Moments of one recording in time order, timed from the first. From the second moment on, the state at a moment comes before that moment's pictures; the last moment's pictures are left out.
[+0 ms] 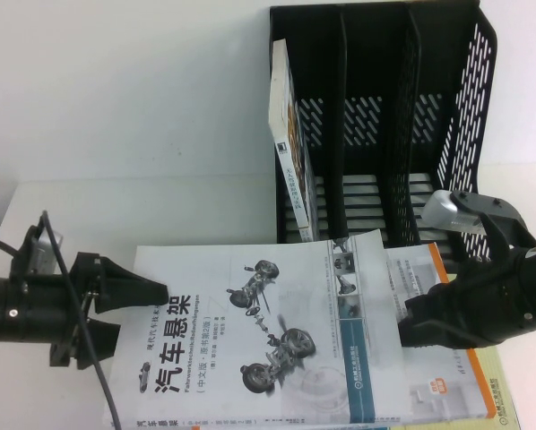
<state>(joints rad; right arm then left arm) 0.36 1.51 -0.87 0.81 0.69 -0.45 0.16 1.79 -0.83 -1.30 1.19 0.76</state>
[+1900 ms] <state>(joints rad) 0.37 1.37 -0.96 0.46 0.72 -0.44 -0.25 1.41 -1.26 -0.54 1.24 0.09</state>
